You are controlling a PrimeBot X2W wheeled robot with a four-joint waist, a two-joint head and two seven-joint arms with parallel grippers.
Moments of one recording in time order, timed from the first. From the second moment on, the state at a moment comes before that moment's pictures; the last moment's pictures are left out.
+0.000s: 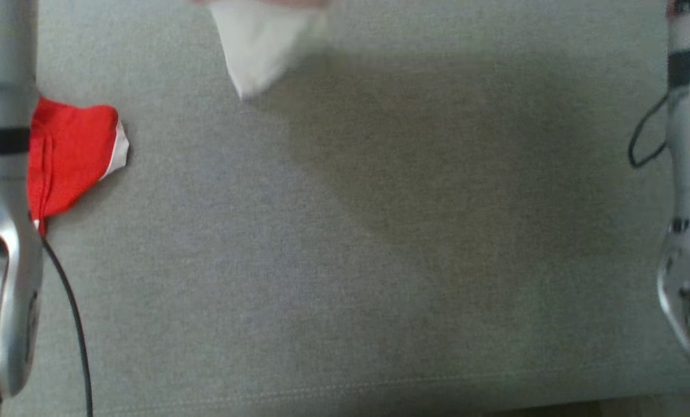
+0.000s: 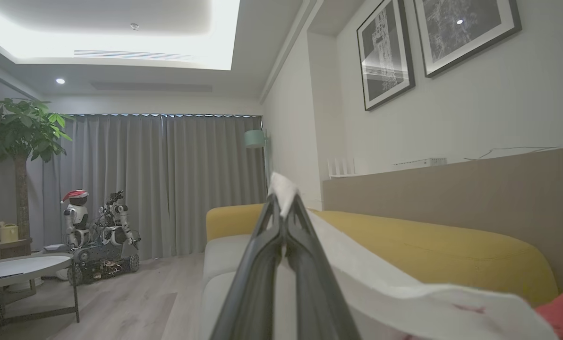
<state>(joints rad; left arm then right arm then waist) -1.37 0.20 -0.31 0.68 -0.33 -0.04 -0.26 -1.23 -0.11 0.04 0.66 0.43 0.13 -0.21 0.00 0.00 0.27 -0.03</state>
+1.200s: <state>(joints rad) -0.66 0.07 -0.14 0.84 -0.34 -0.08 -0.26 -0.76 -0.09 0.28 1.11 0.52 0.13 -0.25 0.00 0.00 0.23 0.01</state>
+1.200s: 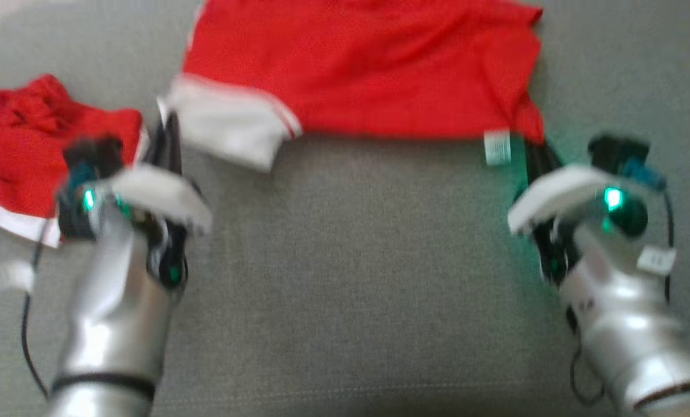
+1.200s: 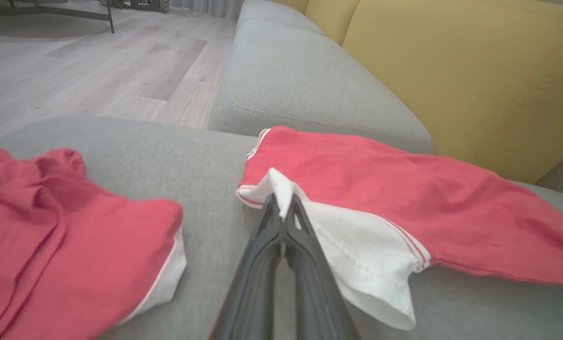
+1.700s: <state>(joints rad) -0.11 0.07 -0.12 0.48 -0.31 -0.04 -0.25 -0.40 -0.10 0.27 1.01 0.57 0.13 -0.25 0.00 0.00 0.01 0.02</state>
